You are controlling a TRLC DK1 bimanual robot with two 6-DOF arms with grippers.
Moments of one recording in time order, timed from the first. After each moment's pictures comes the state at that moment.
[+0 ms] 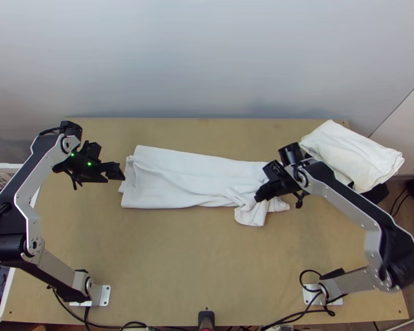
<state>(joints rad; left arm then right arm) 0.12 1.72 1.40 -1.08 0.38 0.12 0.37 1.58 1.08 -0.69 -0.38 -0.16</state>
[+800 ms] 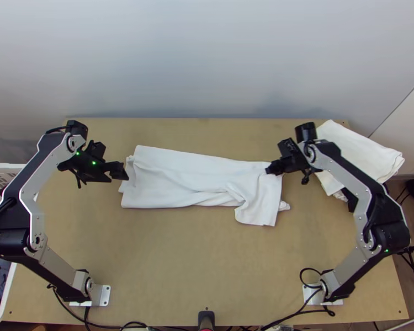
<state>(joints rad) 0.09 1.76 1.41 -1.07 0.38 0.11 0.16 1.79 1.30 -0.64 -0.38 -0.17</state>
